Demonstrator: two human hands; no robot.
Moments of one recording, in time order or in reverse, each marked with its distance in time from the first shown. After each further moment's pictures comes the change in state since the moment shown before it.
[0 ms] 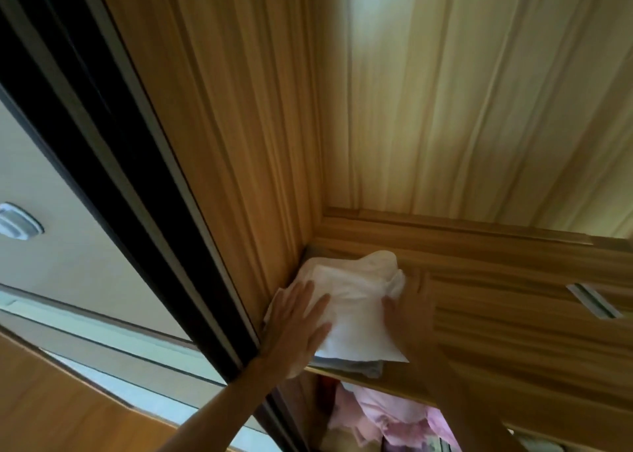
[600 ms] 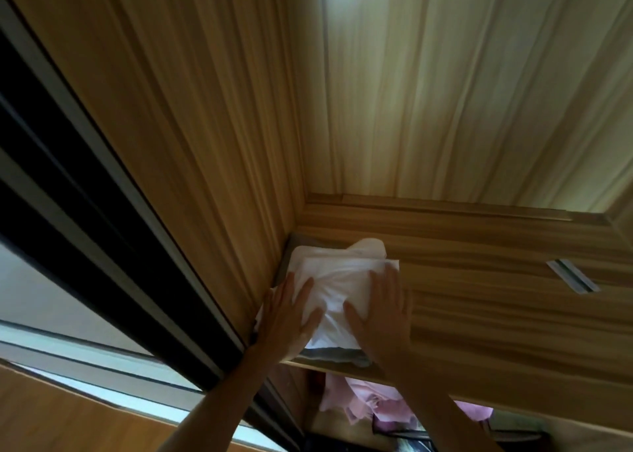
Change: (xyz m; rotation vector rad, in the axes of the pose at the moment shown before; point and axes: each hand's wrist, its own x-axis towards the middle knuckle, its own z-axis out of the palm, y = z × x) left_hand 0.028 0.003 0.033 -0.189 -0.190 -0.168; right_hand -0.019 0.012 0.038 -0.232 -0.008 -0.137
